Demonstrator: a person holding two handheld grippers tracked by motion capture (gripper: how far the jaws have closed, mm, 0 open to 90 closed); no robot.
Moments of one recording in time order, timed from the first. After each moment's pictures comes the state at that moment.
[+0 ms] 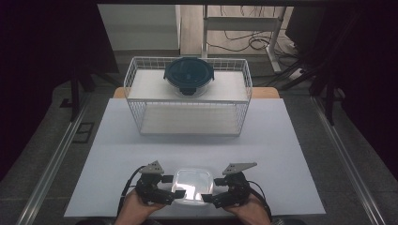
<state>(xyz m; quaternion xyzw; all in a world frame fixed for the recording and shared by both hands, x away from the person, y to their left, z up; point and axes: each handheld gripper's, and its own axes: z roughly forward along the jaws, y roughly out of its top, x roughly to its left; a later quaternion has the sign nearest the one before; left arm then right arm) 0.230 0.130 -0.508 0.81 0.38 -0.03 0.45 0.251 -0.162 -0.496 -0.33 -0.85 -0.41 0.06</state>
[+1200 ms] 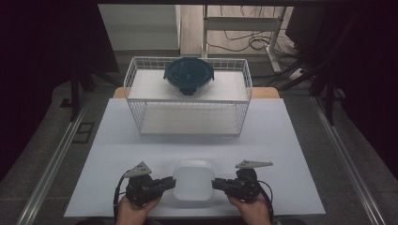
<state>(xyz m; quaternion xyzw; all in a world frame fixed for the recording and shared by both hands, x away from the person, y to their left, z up) 0.216 0.145 -0.492 0.74 0.45 0.01 0.50 0.251 -0.182 -0.480 -0.42 -0.78 -0.45 0.05</state>
